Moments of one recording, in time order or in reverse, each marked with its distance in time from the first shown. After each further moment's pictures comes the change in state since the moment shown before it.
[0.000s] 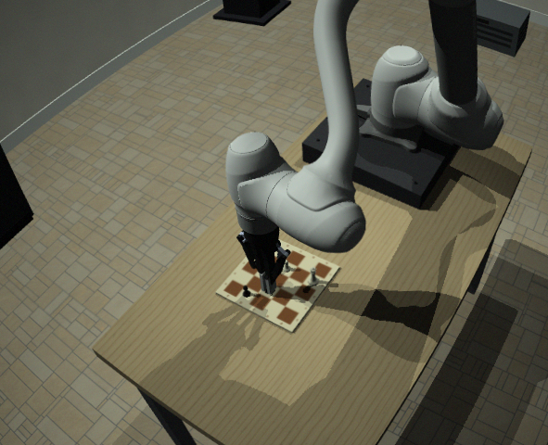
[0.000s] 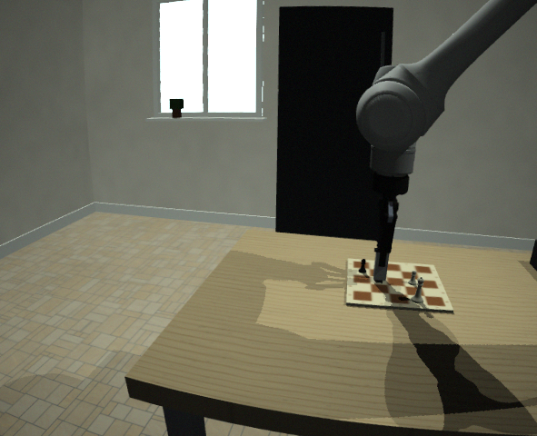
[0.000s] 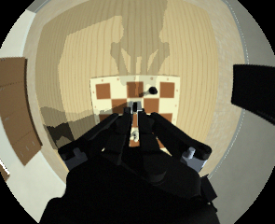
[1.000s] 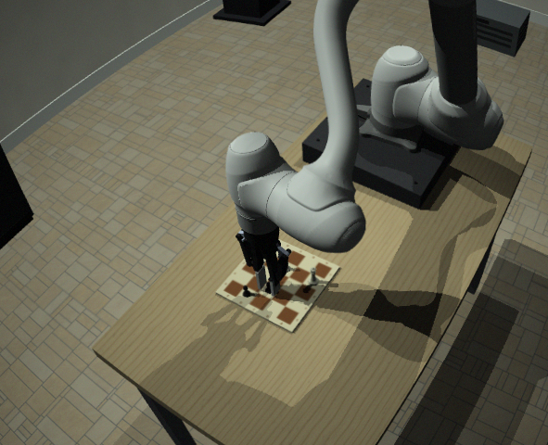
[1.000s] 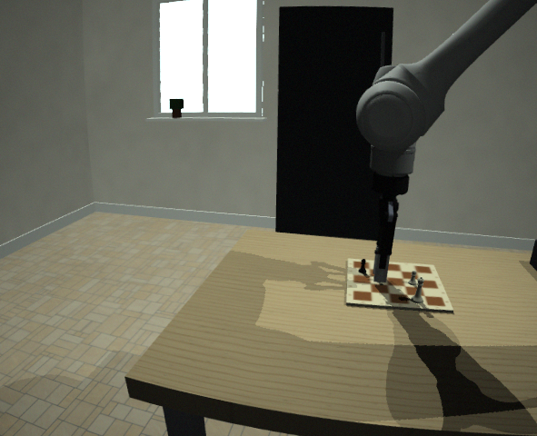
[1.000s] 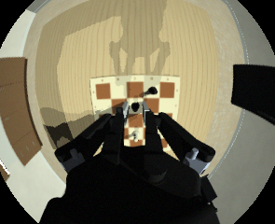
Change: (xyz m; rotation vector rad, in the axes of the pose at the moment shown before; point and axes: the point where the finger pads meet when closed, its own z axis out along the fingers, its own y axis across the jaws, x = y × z) arm 0.000 0.000 0.000 0.000 0.000 0.000
